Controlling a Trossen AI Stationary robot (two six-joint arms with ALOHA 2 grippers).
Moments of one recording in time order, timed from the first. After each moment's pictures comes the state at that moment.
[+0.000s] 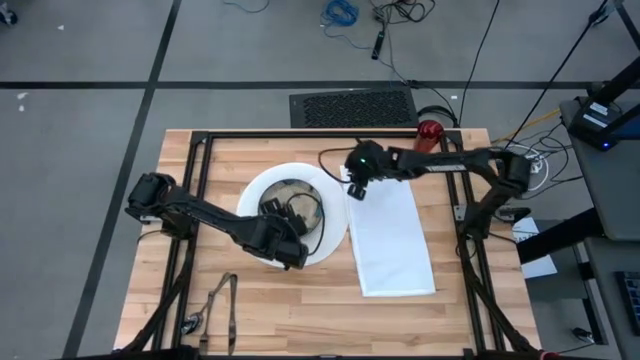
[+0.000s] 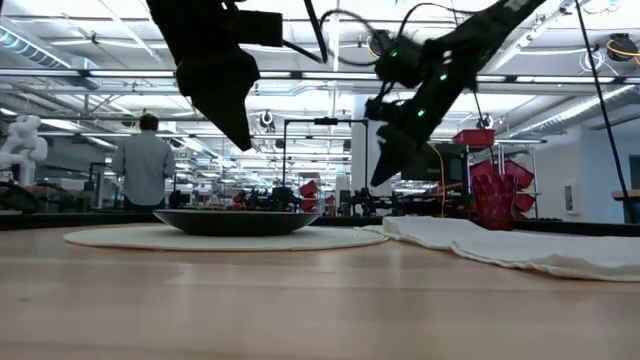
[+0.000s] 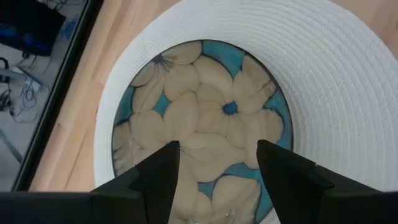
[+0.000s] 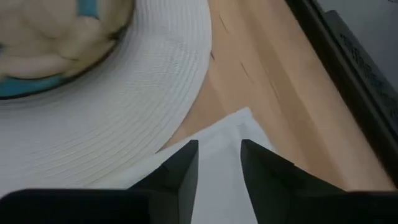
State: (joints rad) left arm -0.31 1.71 1.25 -0.94 -0.66 -0.58; right arm -0.38 1.64 0.98 -0.22 0.12 -0.09
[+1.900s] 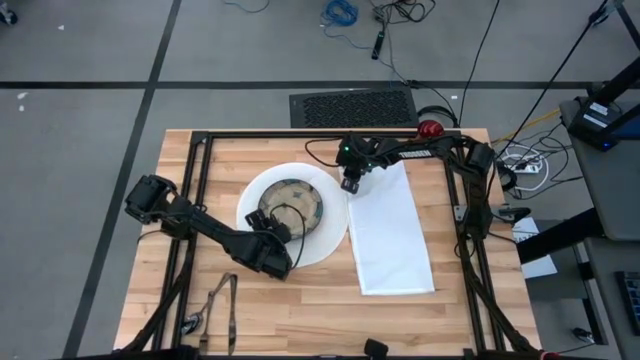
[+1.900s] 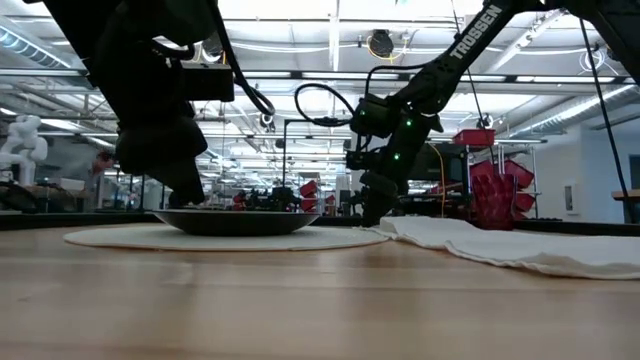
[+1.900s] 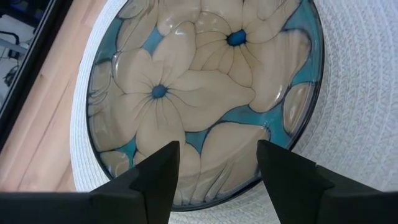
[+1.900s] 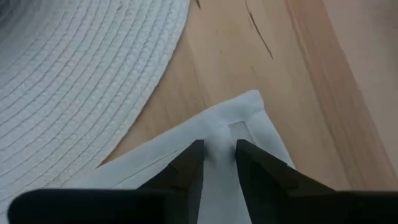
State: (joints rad) left arm -0.40 1.71 0.99 -0.81 -0.70 -0.80; right arm -0.52 1.96 1.18 -0.31 -0.03 -0.17
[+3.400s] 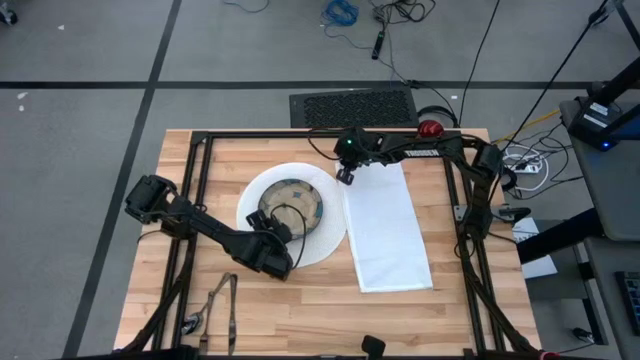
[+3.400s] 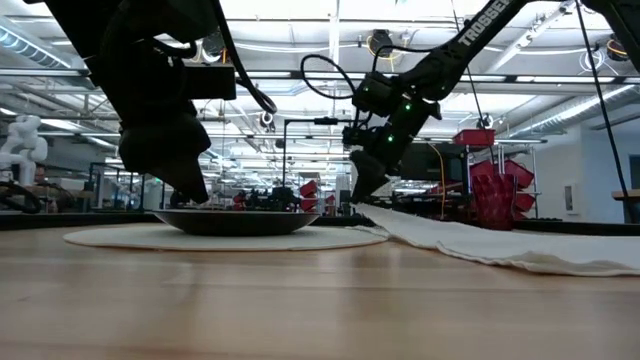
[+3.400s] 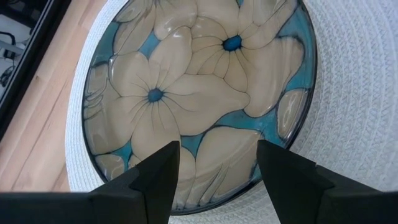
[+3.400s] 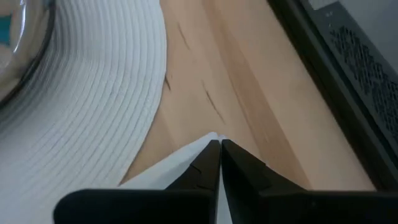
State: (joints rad) left arm -0.40 1.71 0.99 -0.79 -0.70 -0.80; right arm -0.52 1.89 1.18 -0.19 0.03 -0.14
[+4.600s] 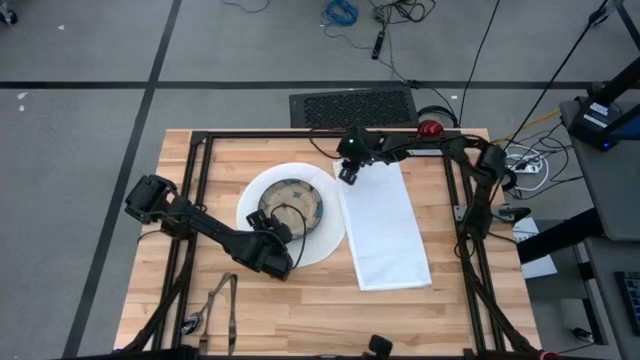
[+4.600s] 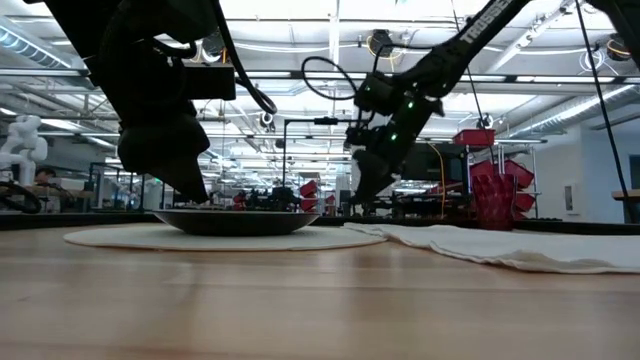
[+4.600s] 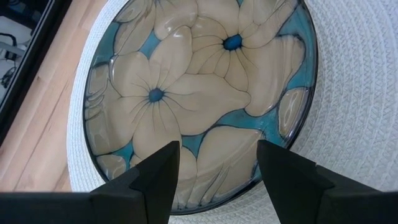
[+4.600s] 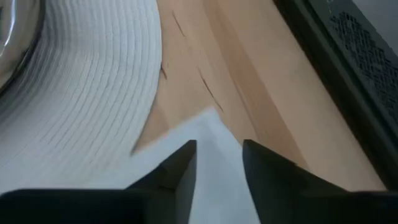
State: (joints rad) left arm -0.40 1.71 0.99 -0.79 -0.70 -0.80; right arm -0.52 1.86 1.18 -0.26 0.03 -0.12
